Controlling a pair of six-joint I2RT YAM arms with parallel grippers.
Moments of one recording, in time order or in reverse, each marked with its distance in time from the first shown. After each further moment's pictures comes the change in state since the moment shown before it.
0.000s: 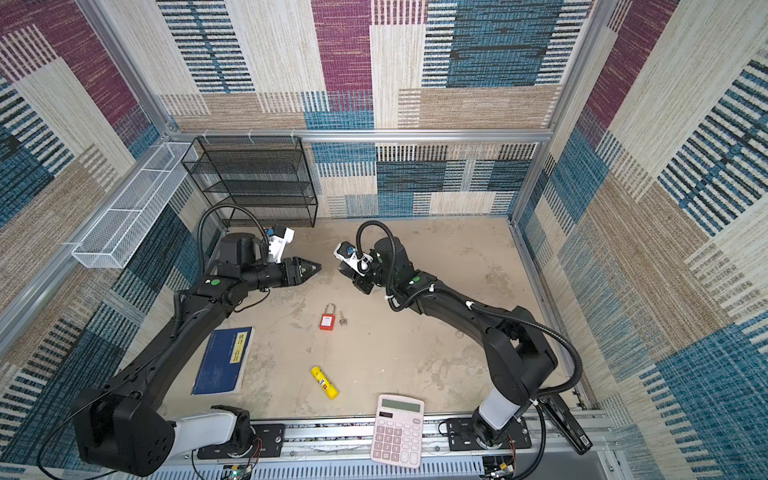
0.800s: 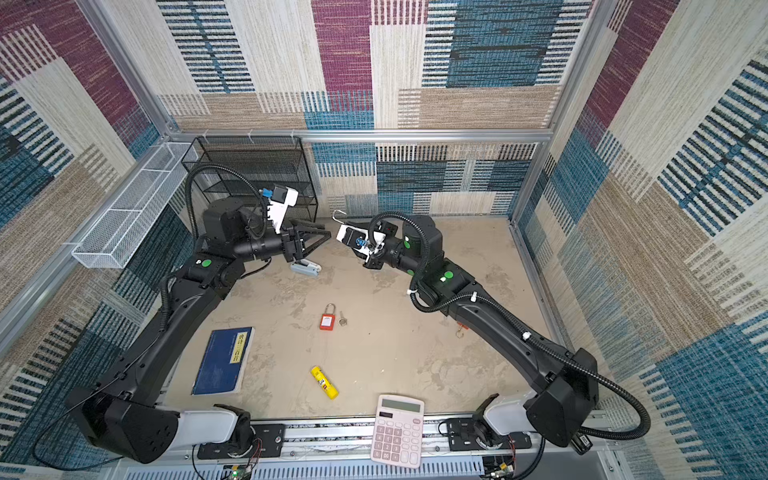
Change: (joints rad) left arm -0.081 0.075 0.267 0.124 0.166 0.154; right arm 0.002 -0.235 0.119 -0.039 0.044 -0.328
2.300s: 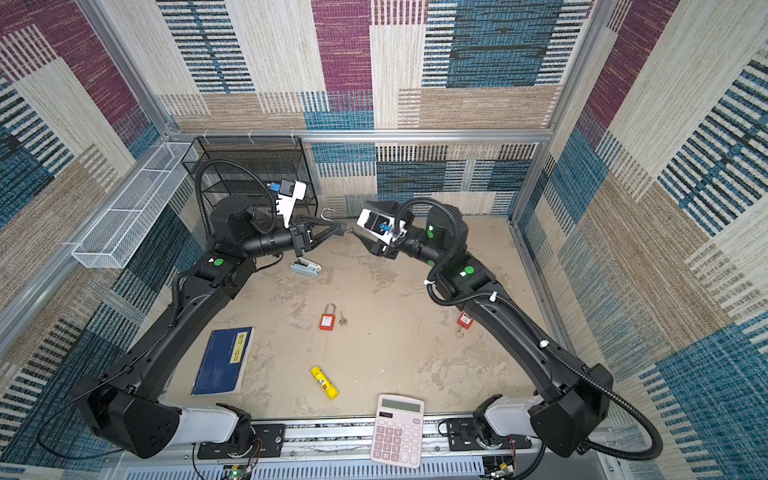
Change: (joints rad) left arm -0.055 0.031 0.003 0.200 0.027 -0.172; right arm -0.159 -0.075 0.025 -0.002 -0.205 0.187
